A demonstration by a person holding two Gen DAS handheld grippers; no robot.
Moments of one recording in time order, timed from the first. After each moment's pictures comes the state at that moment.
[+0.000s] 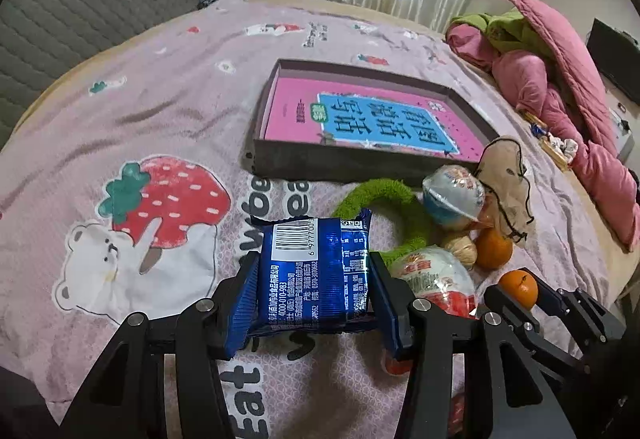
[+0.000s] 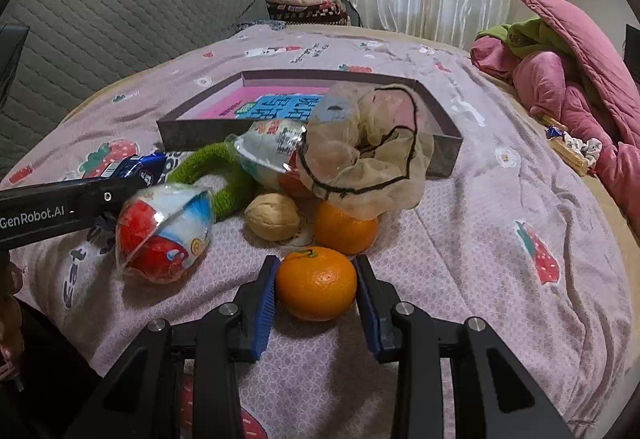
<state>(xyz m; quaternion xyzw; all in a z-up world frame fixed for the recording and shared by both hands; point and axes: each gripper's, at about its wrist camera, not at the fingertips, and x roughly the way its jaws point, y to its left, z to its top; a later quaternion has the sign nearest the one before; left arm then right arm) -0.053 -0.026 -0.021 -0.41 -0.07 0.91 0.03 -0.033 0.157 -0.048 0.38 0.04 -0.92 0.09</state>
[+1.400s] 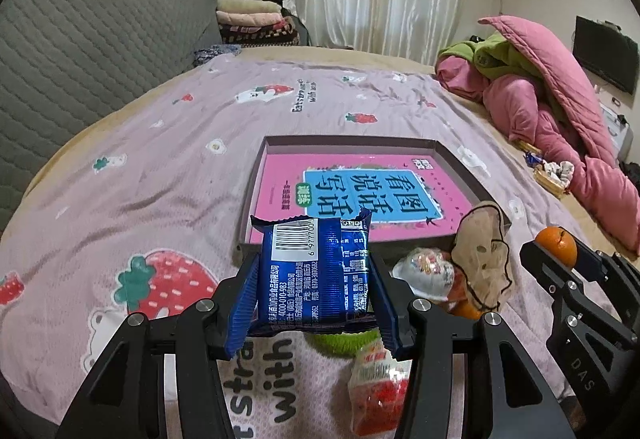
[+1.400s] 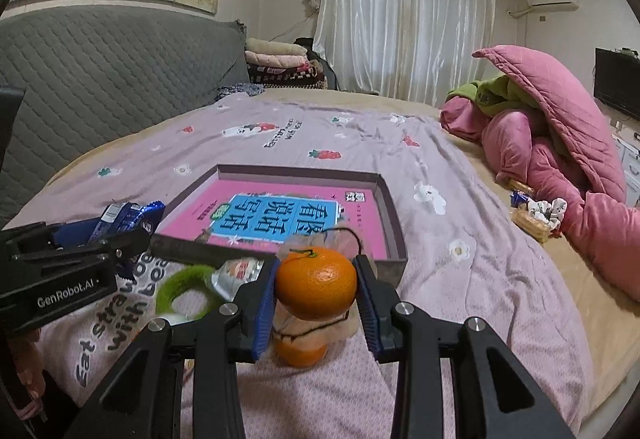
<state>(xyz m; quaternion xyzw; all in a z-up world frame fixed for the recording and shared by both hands) -0.071 -0.005 0.031 -0.34 -0.03 0.94 0.02 -0.053 0.169 0.026 0.27 0.04 -0.96 0.05</state>
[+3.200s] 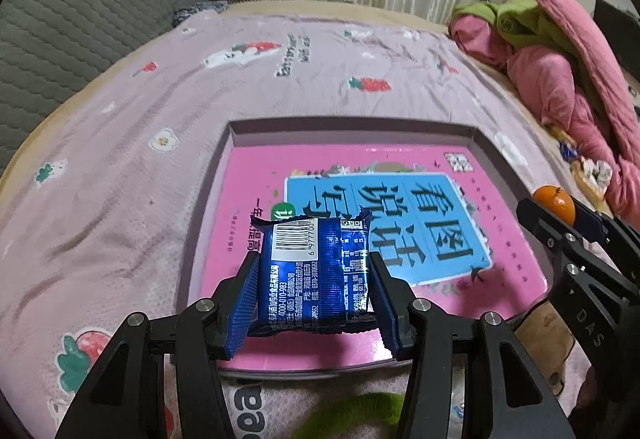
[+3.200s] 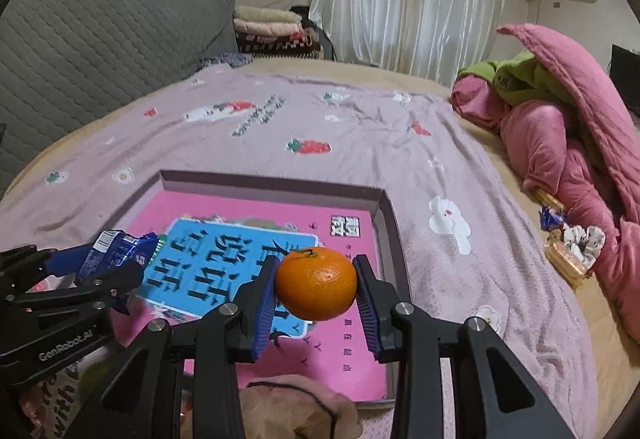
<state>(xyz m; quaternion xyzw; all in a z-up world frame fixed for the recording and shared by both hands) -0.219 0.012 -0.011 -0.43 -0.02 0.90 0.02 -0.208 0.183 -0.003 0.34 0.05 -0.94 0.04</state>
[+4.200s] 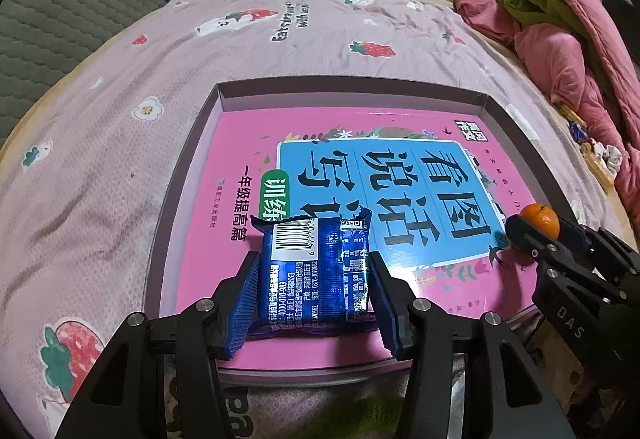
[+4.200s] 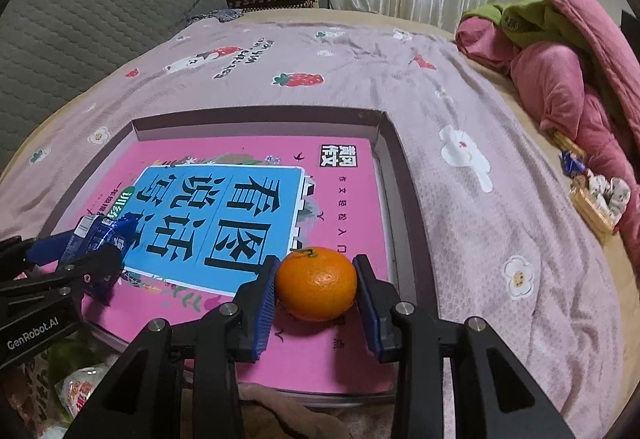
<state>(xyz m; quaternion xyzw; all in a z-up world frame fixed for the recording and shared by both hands) -0.231 0.016 -0.036 -0.47 -0.02 0.88 0.02 -0.228 0.198 -0.045 0.42 0.03 -0.91 0.04</state>
